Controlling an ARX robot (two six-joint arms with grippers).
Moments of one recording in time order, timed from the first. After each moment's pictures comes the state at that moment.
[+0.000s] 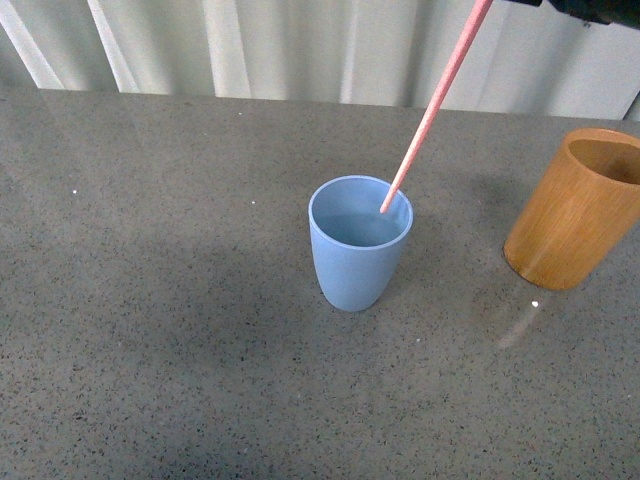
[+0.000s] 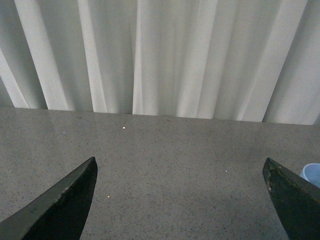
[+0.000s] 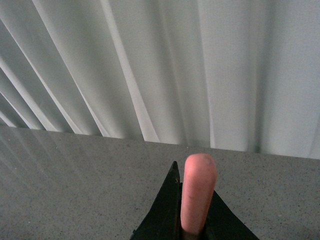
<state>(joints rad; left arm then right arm) 0.00 0.00 0.02 0.00 0.00 0.00 0.47 1.59 0.61 0.94 0.08 0.23</state>
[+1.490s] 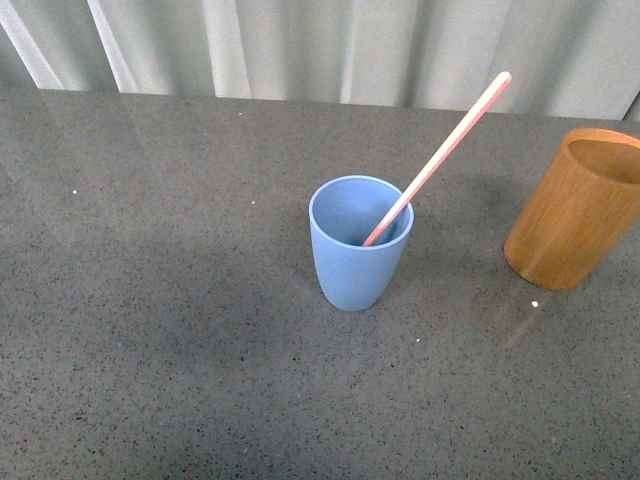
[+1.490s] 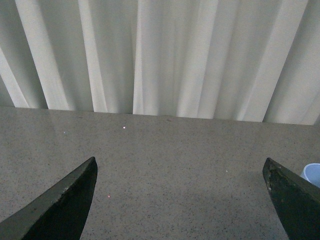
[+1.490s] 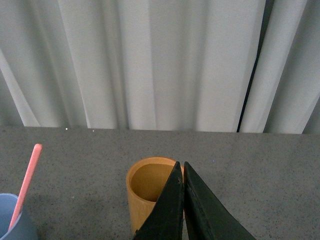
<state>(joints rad) 0.00 0.00 0.02 0.00 0.00 0.00 0.15 1.03 0.07 0.94 0.14 0.00</state>
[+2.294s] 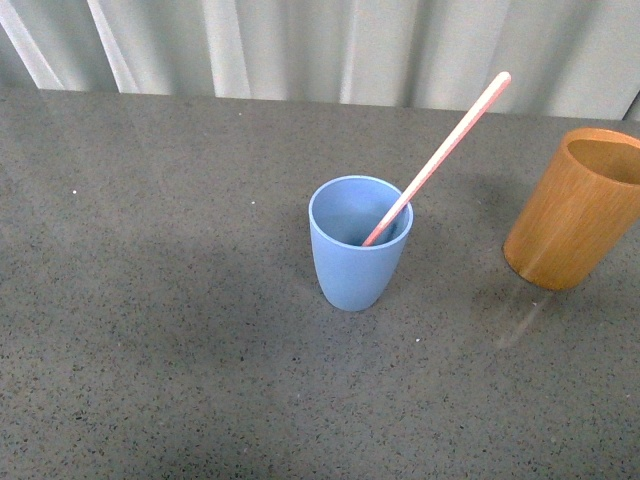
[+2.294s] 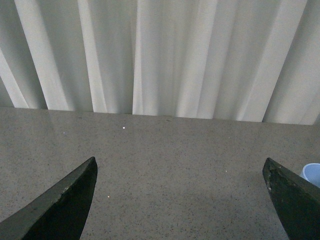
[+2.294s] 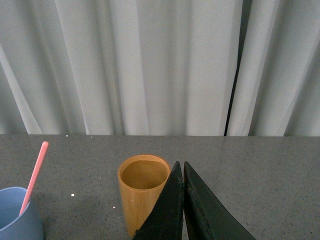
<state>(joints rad) 0.00 0.00 0.02 0.00 0.00 0.00 0.00 0.38 0.02 0.38 0.00 0.00</state>
